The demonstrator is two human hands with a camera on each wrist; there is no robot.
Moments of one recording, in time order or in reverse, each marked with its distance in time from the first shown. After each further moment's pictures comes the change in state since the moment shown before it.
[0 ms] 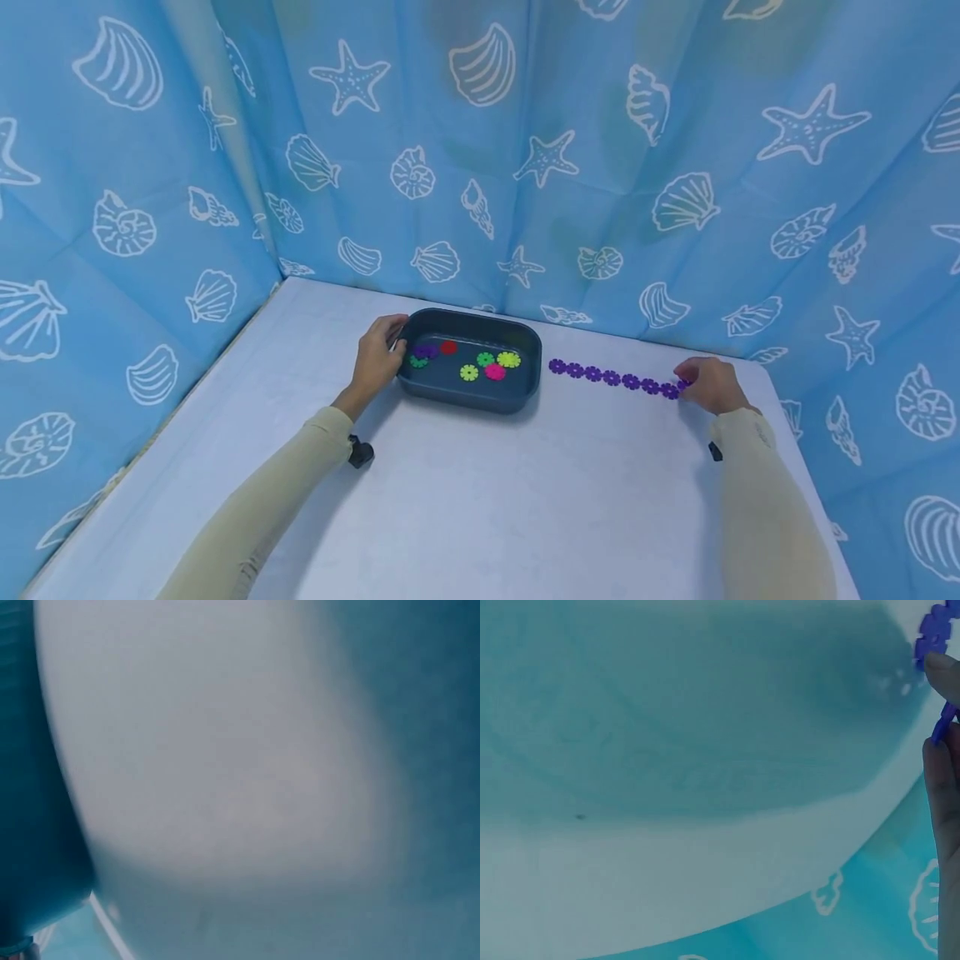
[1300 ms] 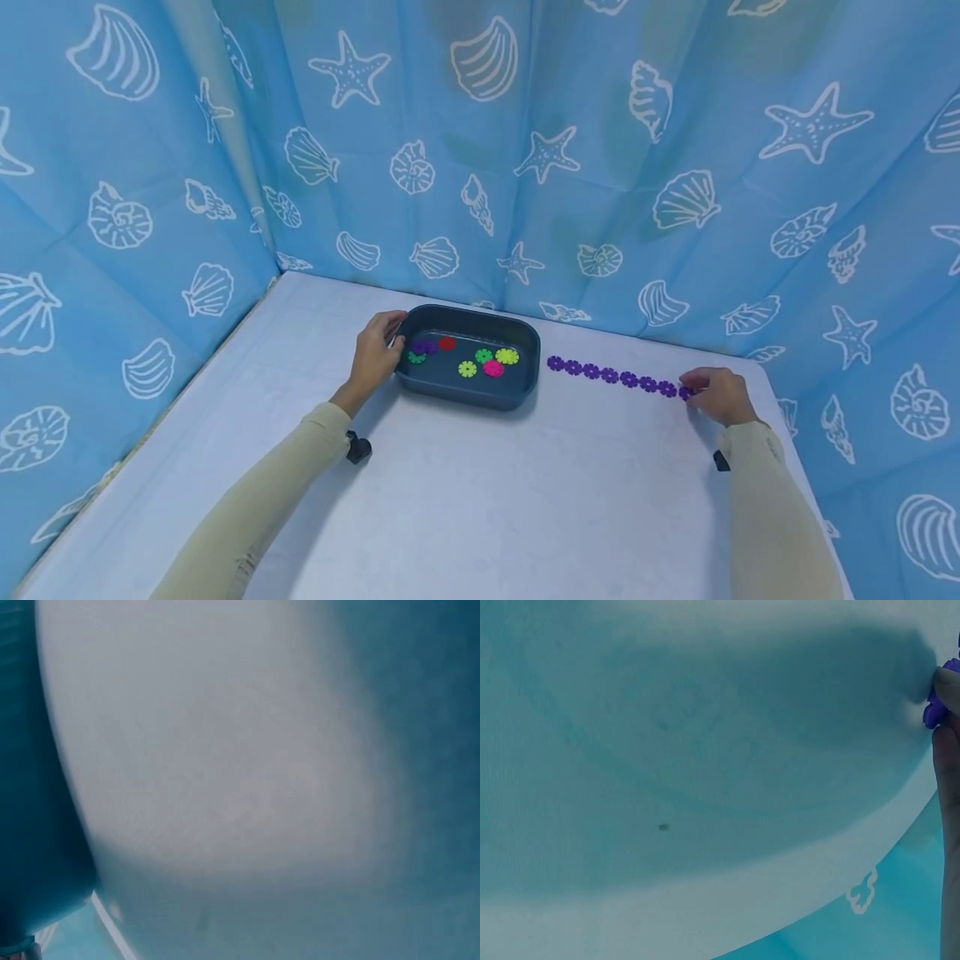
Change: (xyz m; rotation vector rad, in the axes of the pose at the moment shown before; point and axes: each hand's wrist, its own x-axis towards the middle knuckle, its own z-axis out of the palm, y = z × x) left_hand 0.000 0.000 -0.003 -0.051 -0.009 0.022; right_hand -0.009 0.023 0.007 0.082 0.000 0.077
